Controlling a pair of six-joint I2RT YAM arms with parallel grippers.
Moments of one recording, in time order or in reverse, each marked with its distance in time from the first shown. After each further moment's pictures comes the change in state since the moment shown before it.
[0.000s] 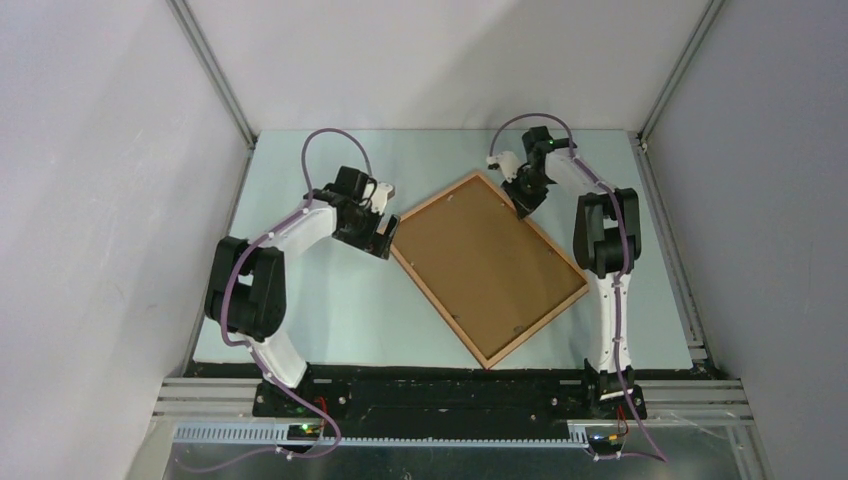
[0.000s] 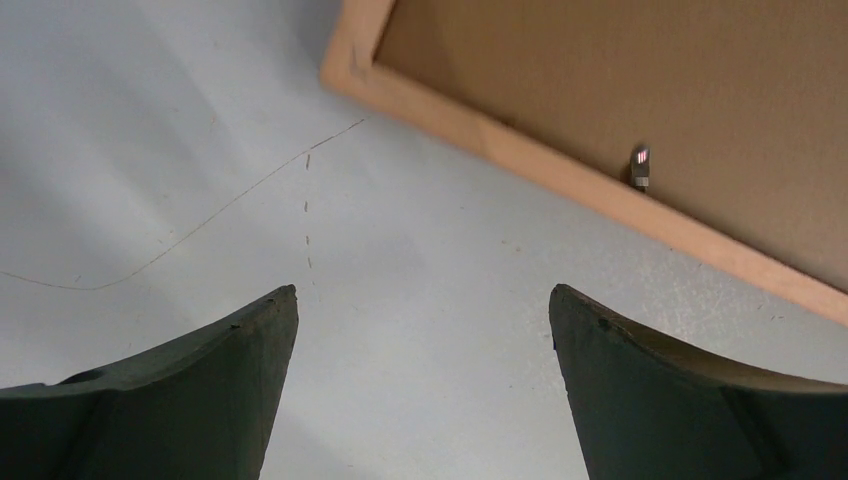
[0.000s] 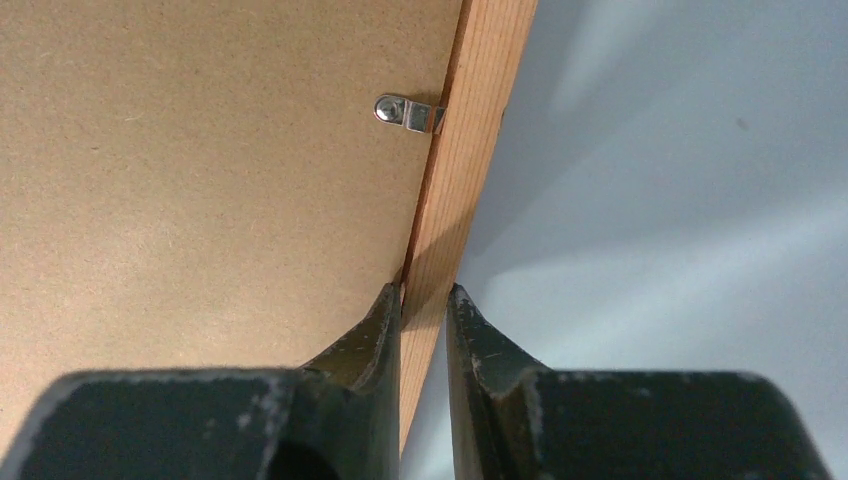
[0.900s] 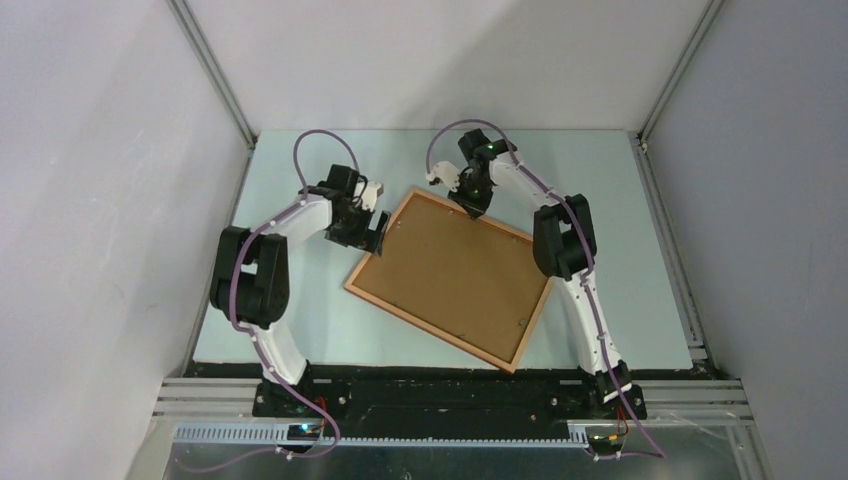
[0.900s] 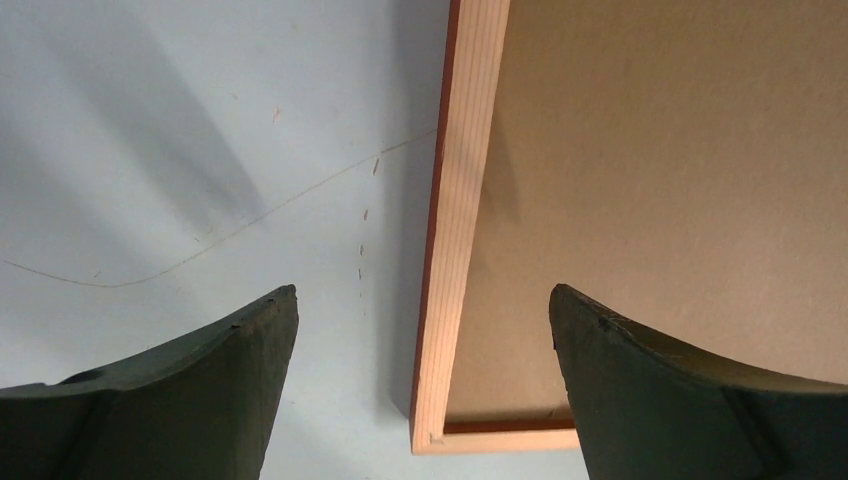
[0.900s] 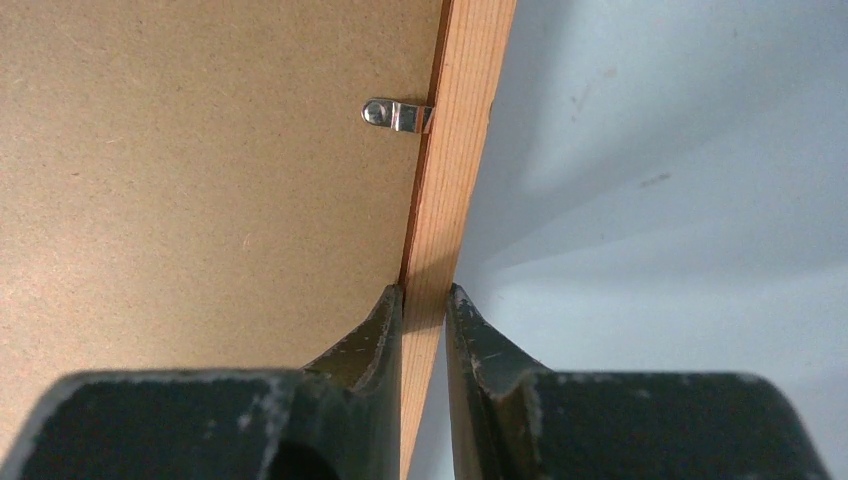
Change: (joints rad) left arm 0.077 0.072 0.024 0.000 0.006 -0.022; right arm 0.264 0.174 0.301 -0.097 0.015 -0.166
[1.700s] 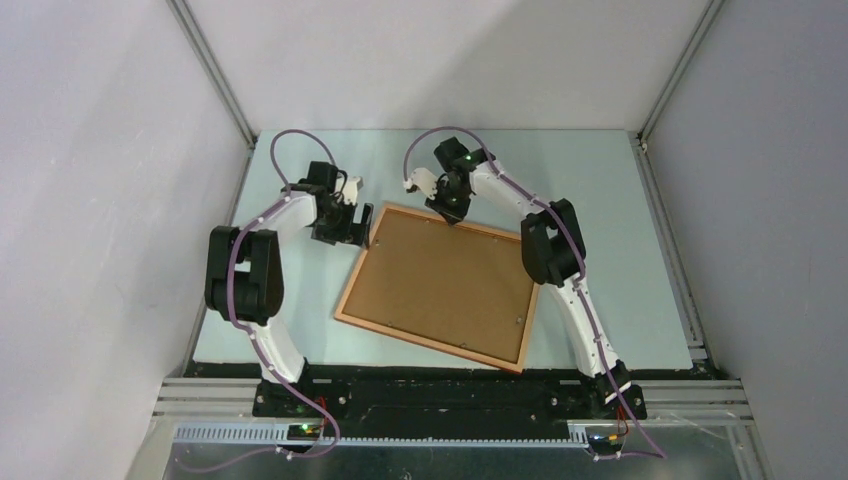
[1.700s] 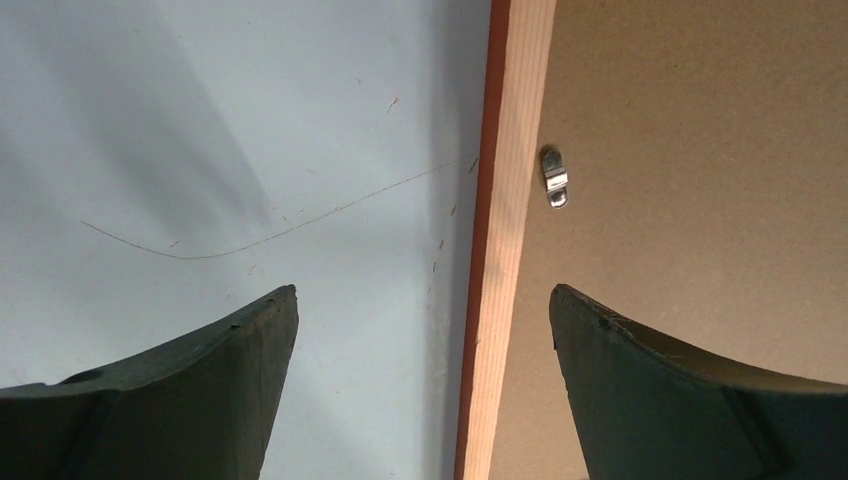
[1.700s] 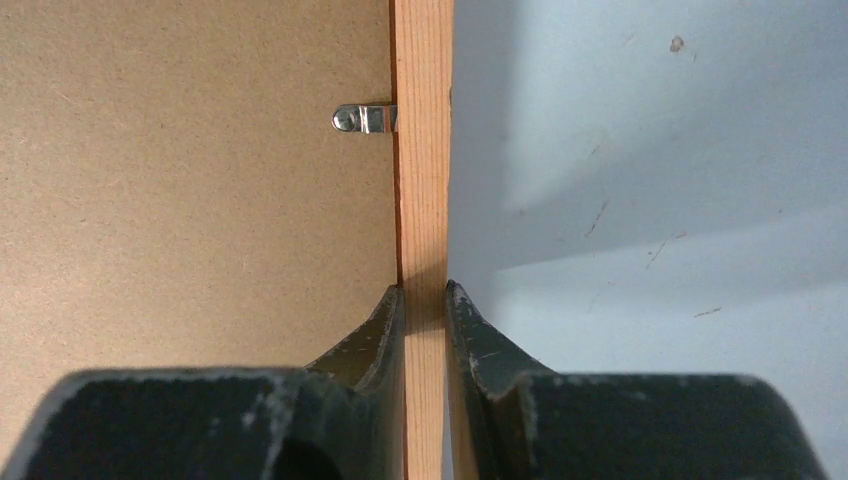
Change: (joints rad) left arm 0.112 0.017 0.021 -0.001 0.037 -0.035; right arm 0.113 -0.003 -0.018 0.079 -0.023 0.073
